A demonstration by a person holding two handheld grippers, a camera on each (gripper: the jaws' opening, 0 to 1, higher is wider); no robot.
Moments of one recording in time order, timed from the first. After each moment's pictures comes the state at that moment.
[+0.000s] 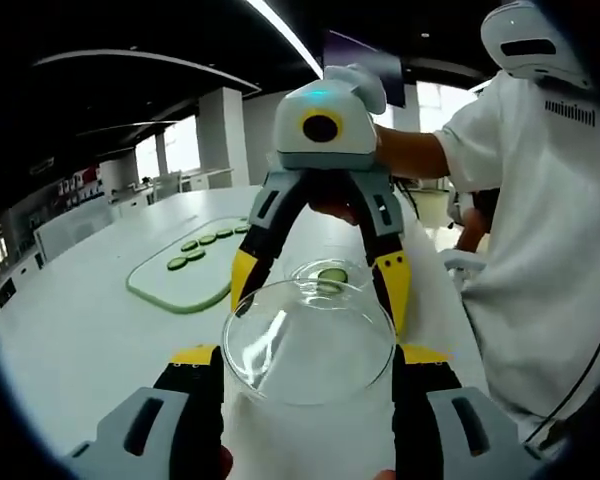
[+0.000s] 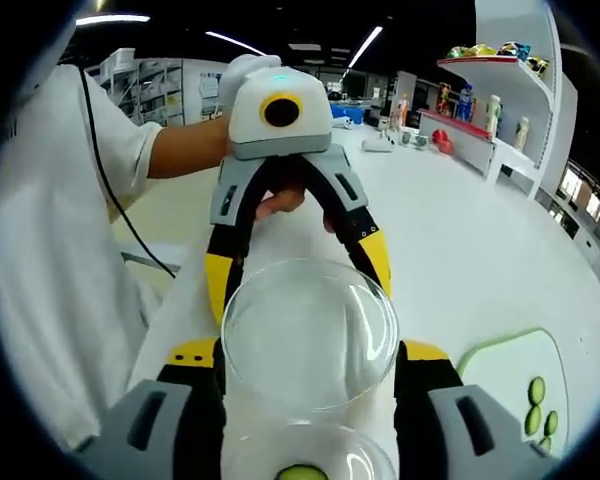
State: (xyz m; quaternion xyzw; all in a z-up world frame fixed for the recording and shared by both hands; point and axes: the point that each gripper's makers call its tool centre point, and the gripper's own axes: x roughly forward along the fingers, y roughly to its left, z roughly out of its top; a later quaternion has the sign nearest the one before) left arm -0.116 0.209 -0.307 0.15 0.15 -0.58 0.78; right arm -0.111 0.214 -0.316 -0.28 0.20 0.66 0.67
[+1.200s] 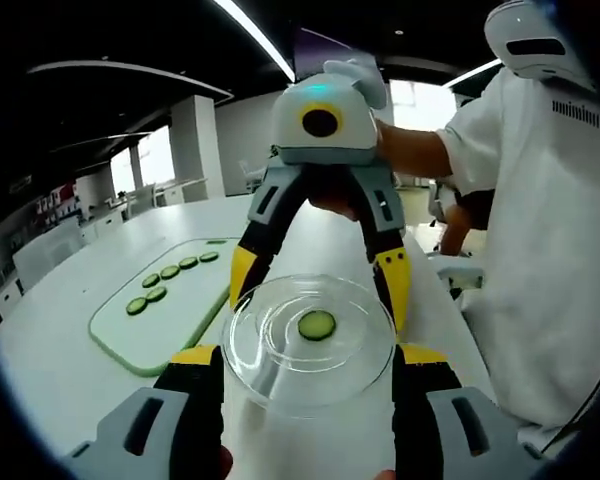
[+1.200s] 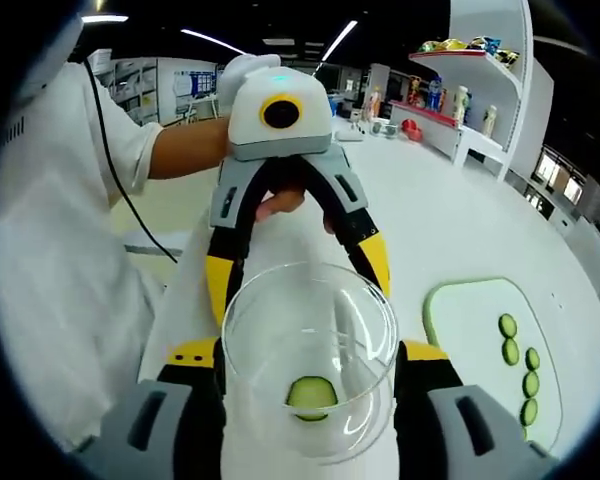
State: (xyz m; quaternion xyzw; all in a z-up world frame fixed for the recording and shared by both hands) left arm -0.115 0.143 -0.304 0.16 0.13 -0.63 0.75; right arm -0.110 0.146 -0.310 -0.28 0.22 0.61 0.70
